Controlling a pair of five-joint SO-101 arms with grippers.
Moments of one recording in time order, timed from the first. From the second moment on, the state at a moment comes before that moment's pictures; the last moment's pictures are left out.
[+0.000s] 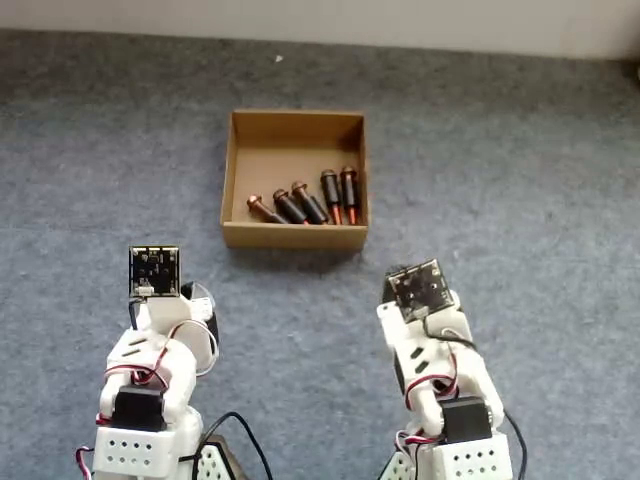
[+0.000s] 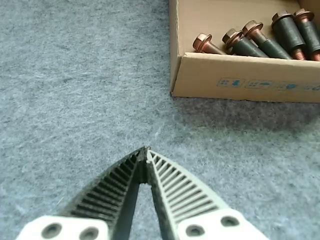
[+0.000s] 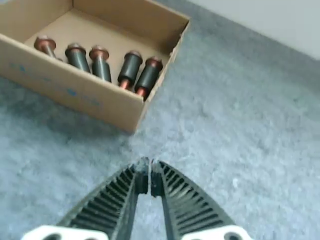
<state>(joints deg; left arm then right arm) -1.5 -103.6 96.0 57.5 11.6 -13.9 -104.2 95.8 45.0 21.0</state>
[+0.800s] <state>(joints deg) -1.5 -103.6 96.0 60.6 11.6 -13.7 -104.3 95.8 64.9 -3.3</state>
